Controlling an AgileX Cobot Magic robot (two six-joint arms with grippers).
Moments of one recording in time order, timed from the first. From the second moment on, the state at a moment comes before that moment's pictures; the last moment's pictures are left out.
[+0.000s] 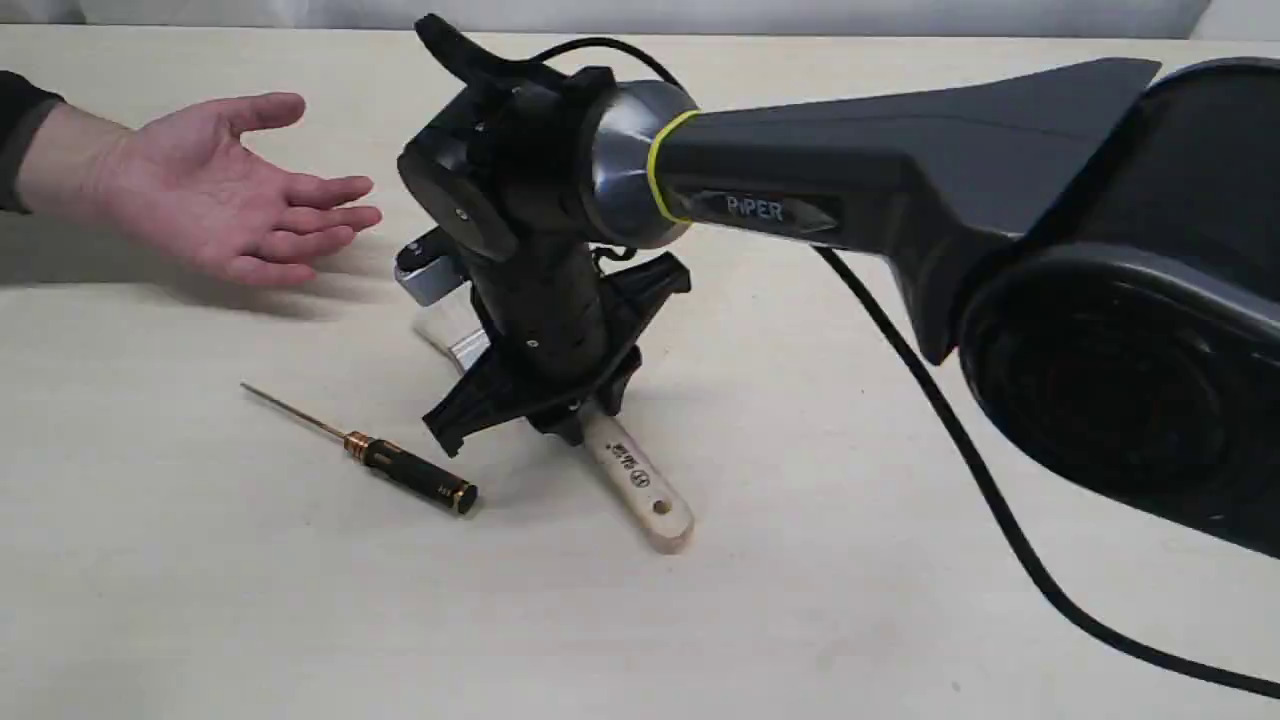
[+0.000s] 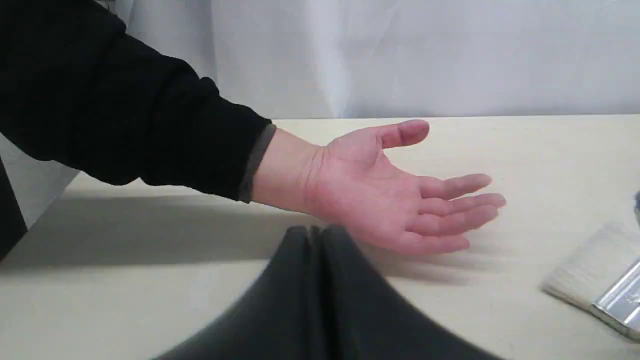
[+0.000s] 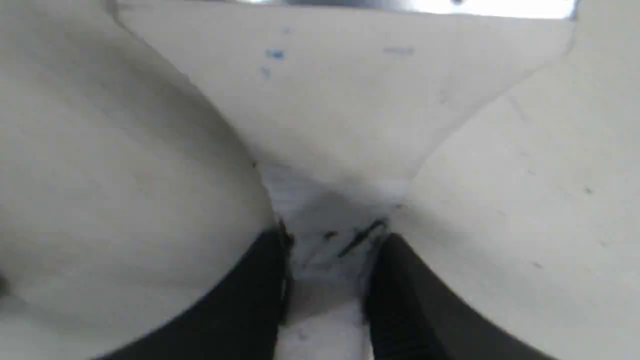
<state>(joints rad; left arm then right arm) 0.02 0.00 0.00 0.07 0.26 -0.07 0.82 2.31 -1.77 -0.22 1.18 0.34</state>
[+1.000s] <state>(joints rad) 0.02 0.00 0.00 0.07 0.26 -0.07 0.90 2.34 -1.99 0.13 0.71 -0.01</state>
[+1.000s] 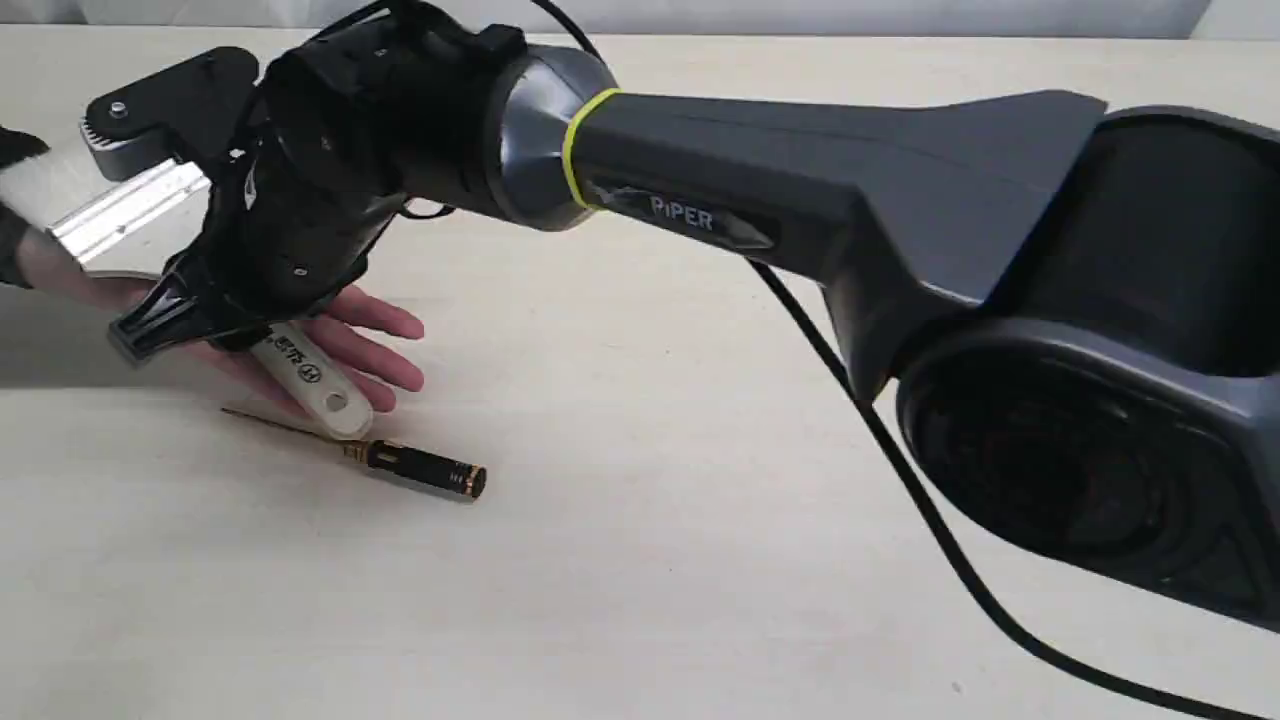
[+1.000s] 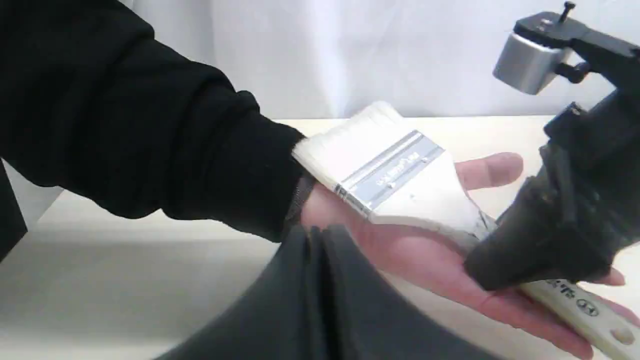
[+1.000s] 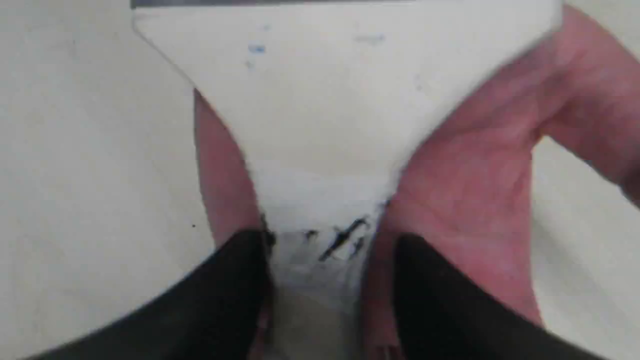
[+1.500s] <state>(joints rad) 0.02 0.00 0.00 0.07 0.26 -0.07 0.90 2.10 -2.26 0.07 1.19 0.00</state>
